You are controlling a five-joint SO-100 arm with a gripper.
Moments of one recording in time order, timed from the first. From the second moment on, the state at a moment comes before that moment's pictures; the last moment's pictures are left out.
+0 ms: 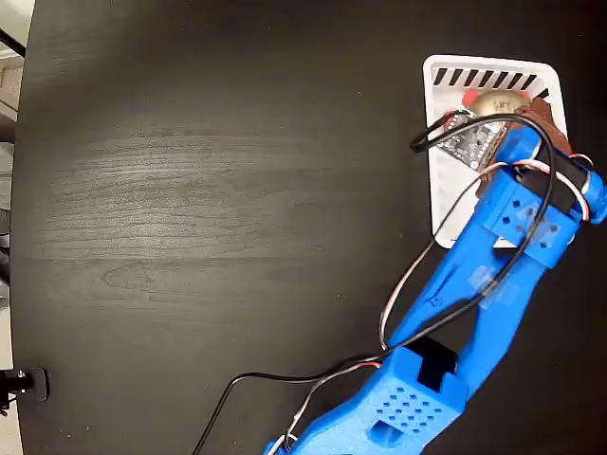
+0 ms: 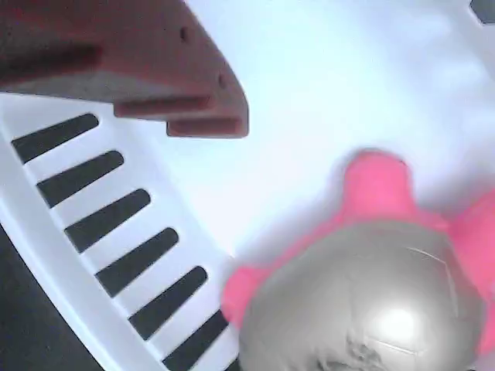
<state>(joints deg) 32.1 38.2 17.3 95.7 -0.7</state>
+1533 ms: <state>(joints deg) -0.7 138.2 136.9 51.6 7.1</state>
